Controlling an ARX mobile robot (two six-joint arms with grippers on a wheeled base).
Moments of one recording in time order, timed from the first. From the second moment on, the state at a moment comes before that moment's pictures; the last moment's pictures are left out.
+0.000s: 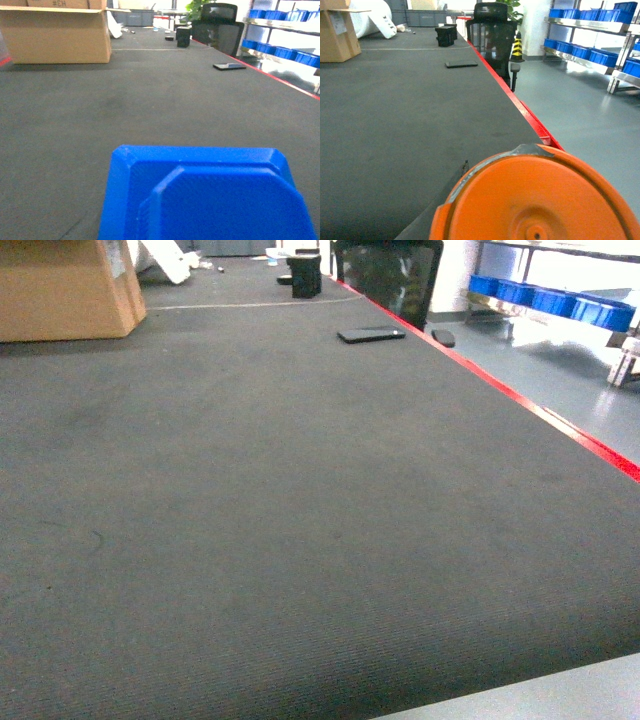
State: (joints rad) left arm 0.00 0.01 0.01 -0.01 0.00 0.00; right arm 0.00 0.01 0.01 -0.01 0.00 0.00
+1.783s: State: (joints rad) left arm 0.00 0.01 0.01 -0.01 0.00 0.00; right arm 0.00 0.01 0.01 -0.01 0.00 0.00
